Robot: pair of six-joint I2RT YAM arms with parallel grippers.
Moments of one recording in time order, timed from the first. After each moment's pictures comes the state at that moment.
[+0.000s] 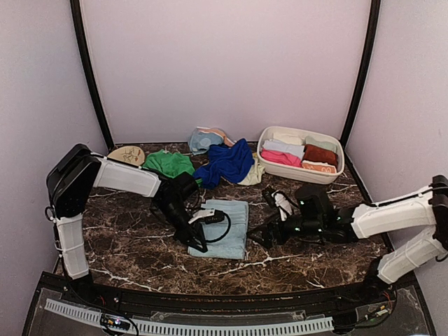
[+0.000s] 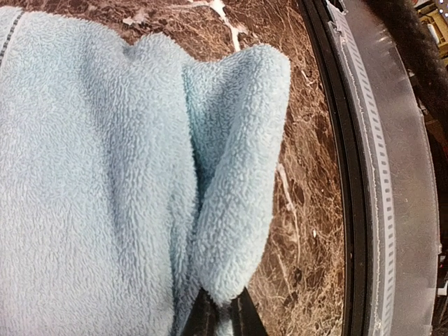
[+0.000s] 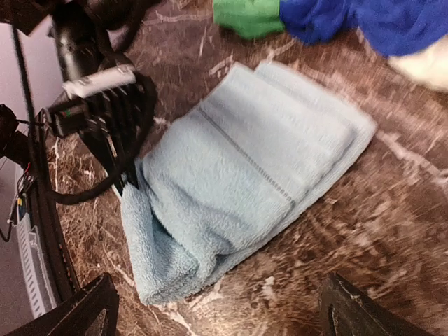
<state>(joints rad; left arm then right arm) -0.72 1.96 1.18 -0.69 0.80 0.65 0.90 1.38 0.54 0.23 -0.24 0.32</state>
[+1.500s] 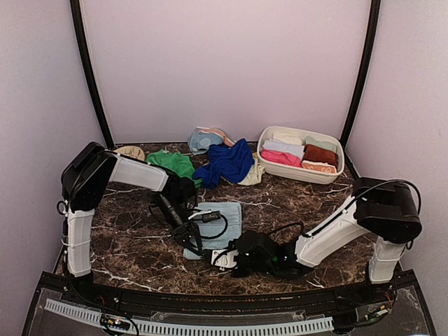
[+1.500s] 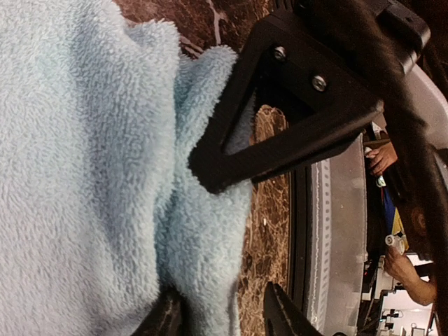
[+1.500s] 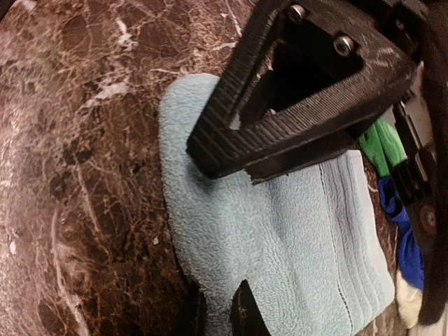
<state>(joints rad) -0.67 2.13 1.34 -1.01 0.95 0.71 1.31 1.88 0.73 0.54 0.26 -0.58</state>
